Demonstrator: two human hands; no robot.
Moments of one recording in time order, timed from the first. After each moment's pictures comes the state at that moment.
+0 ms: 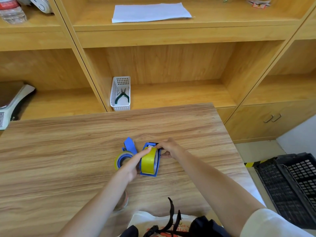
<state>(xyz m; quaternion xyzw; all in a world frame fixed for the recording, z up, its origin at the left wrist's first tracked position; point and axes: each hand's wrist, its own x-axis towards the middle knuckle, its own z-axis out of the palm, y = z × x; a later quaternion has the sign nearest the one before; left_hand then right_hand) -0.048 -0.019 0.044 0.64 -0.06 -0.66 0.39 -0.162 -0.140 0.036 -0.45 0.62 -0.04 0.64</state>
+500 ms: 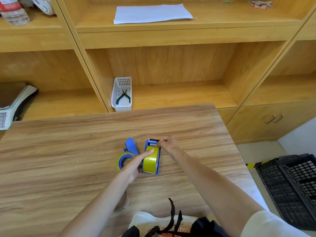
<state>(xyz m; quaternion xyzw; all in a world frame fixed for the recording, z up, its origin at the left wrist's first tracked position) -0.051 -0.016 0.049 0.64 -0.10 -0.65 0.41 -0.158 -0.142 0.024 -0.57 0.61 -0.11 0.54</state>
